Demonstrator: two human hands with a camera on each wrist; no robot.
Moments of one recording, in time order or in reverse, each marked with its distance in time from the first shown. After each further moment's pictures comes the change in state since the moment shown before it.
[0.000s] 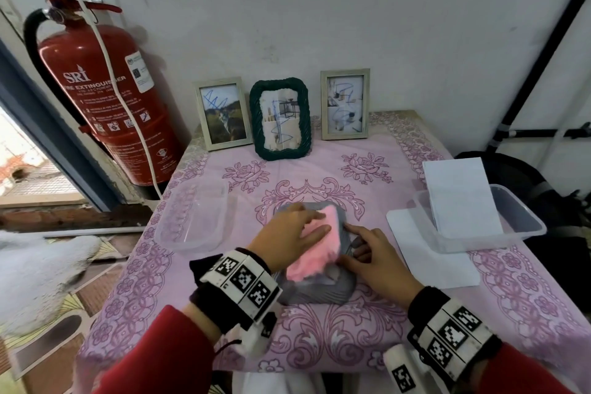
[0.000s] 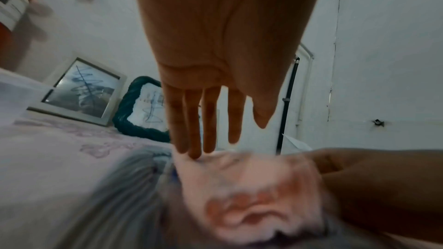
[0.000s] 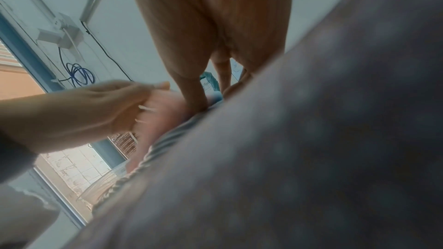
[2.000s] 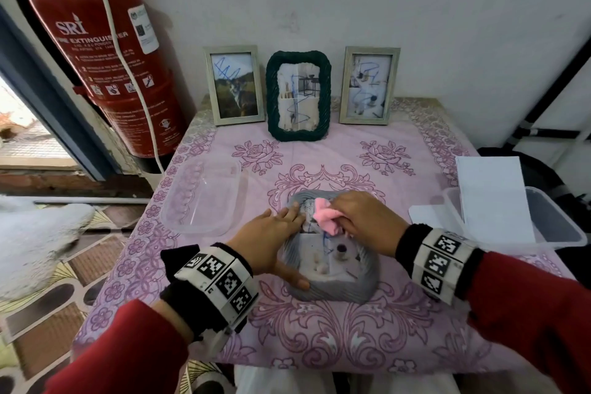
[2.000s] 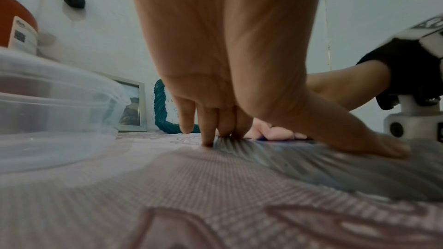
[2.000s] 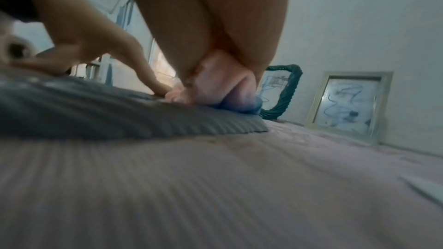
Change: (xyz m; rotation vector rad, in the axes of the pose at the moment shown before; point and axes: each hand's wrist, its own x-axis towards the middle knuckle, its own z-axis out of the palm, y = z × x) left_hand -0.022 -0.062 -0.004 0.244 -0.321 0.050; right_hand 0.061 -0.053 0.005 -0.747 -0.329 -0.547
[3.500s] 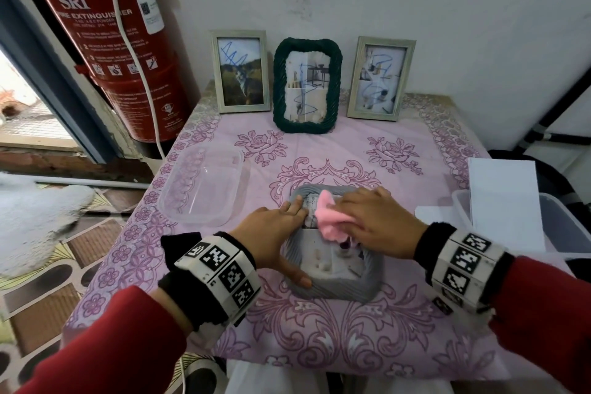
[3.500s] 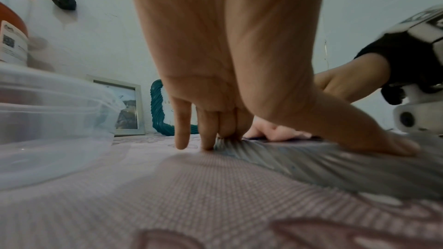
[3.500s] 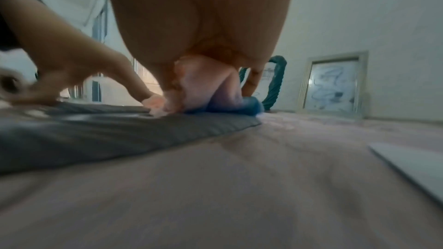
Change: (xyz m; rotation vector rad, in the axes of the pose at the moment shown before) left_hand 0.002 0.006 -0.002 0.056 0.008 -0.030; right_hand -0.004 0.008 -0.002 -0.191 -0.198 0.035
